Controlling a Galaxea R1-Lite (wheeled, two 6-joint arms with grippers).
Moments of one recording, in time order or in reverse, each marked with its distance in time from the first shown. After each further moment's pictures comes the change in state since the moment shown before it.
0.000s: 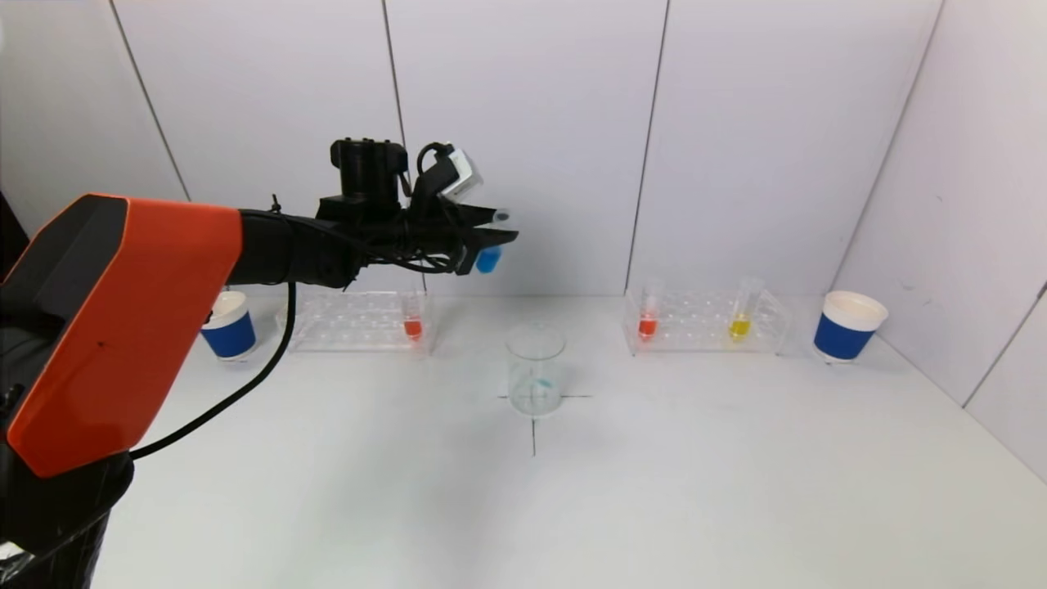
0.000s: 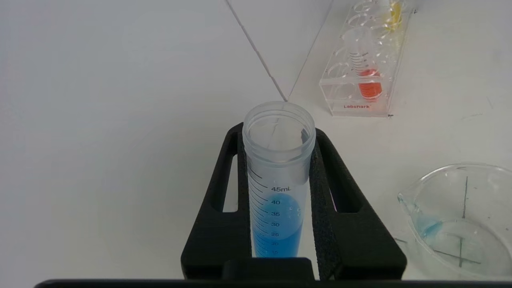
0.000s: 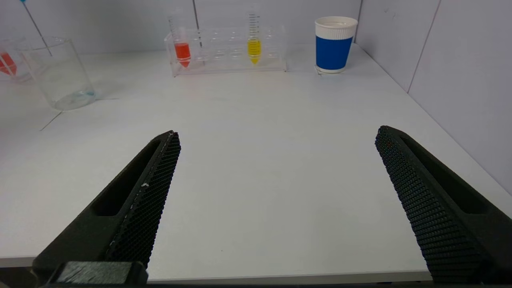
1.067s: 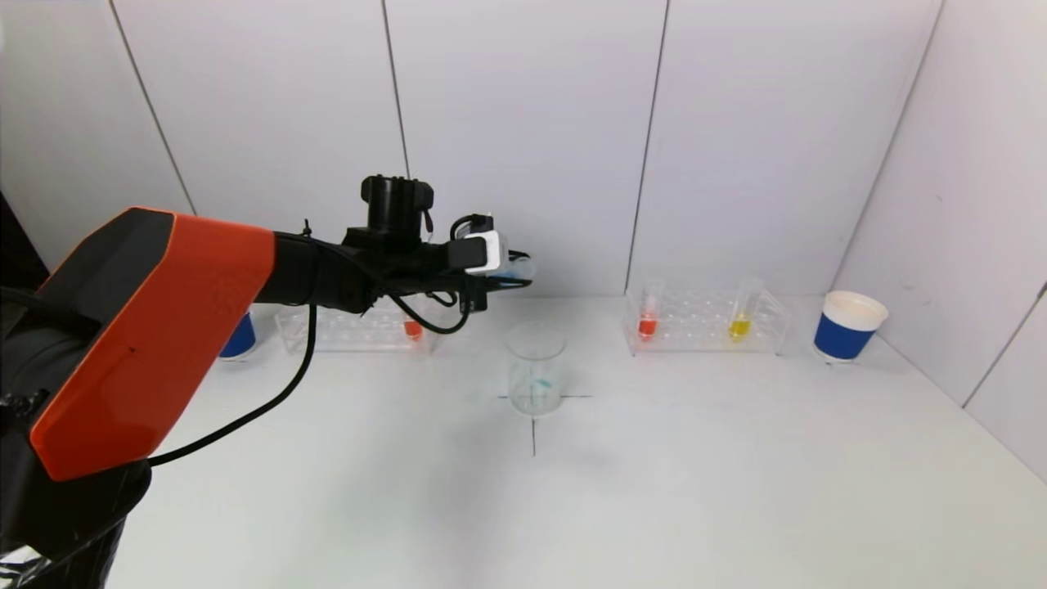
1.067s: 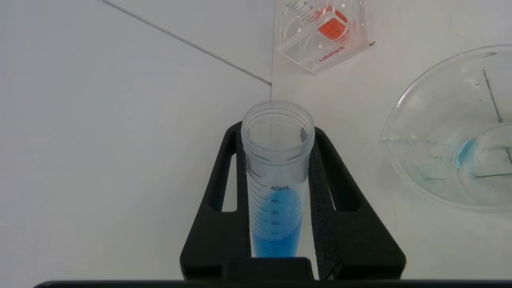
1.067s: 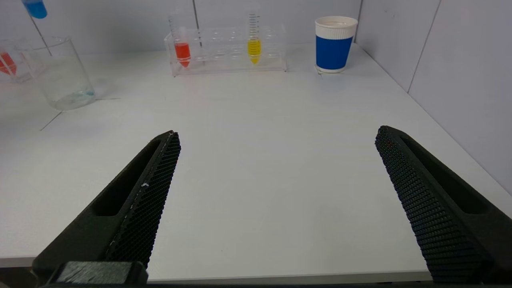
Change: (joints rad) left arm -0.041 0.020 0.089 0.043 -0.040 0.560; right arm 0.000 0.000 0.000 0.000 0.000 0.000
